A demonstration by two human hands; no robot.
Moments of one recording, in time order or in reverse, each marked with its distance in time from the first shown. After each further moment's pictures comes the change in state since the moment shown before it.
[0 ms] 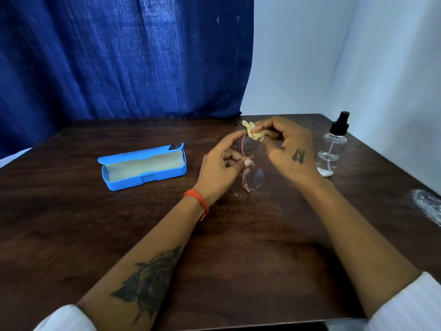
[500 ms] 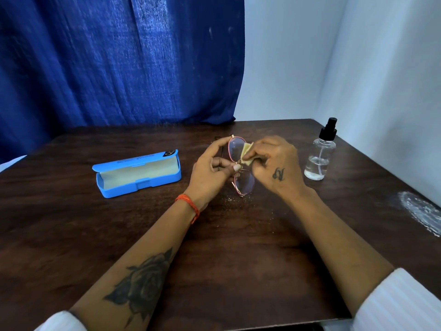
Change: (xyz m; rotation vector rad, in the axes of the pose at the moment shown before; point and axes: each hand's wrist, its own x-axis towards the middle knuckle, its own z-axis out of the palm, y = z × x) left_hand 0.003 -0.004 -0.003 -0.098 0.021 -0.088; right_hand -0.011 0.015 0.006 -0.292 -0.011 -0.201
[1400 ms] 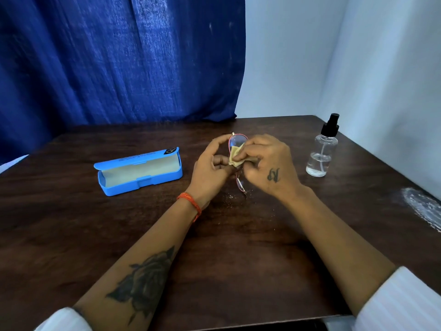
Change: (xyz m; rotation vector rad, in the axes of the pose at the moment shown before) left_hand -0.003 0.001 0.001 -0.032 0.025 0.008; right_hand -0.001 -0.016 0.004 0.046 -0.038 -0.061
